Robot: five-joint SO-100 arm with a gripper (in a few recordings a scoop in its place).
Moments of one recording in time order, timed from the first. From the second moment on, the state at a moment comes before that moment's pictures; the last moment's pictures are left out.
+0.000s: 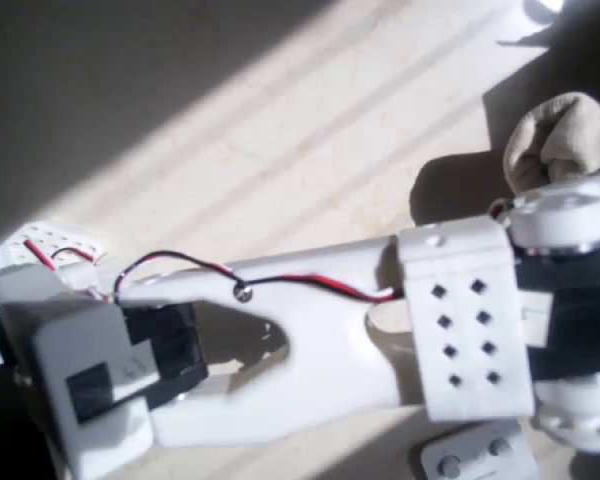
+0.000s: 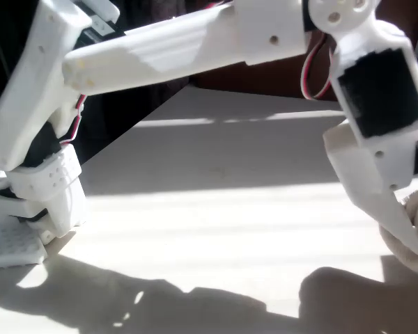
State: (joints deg) arm 6.5 52.0 32.5 78.1 -11.2
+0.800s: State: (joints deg) arm 17.8 48.1 43.6 78.0 -12.0
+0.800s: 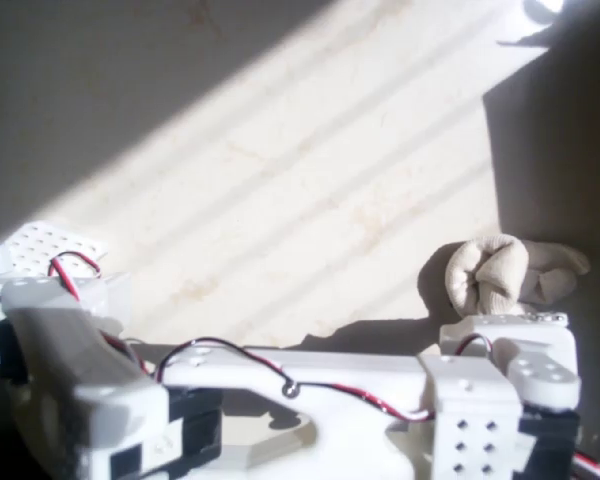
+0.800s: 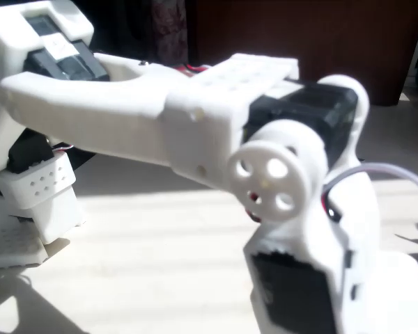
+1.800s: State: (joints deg) arm 17.9 47.3 43.9 78.9 -14.1
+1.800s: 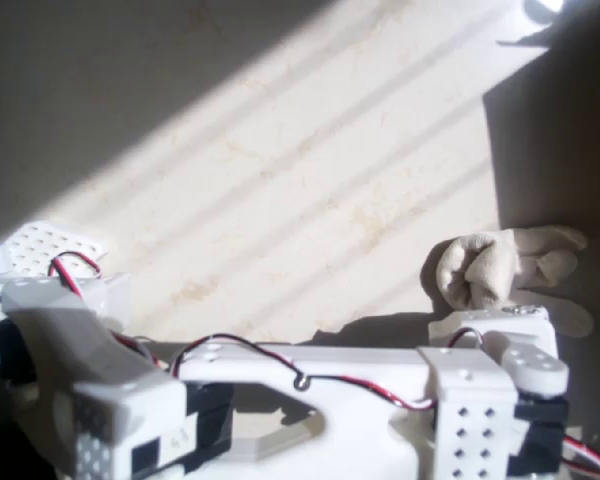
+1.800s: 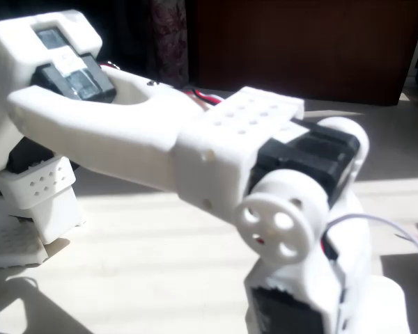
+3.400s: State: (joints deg) arm -4.1 46.1 43.9 71.0 -9.0
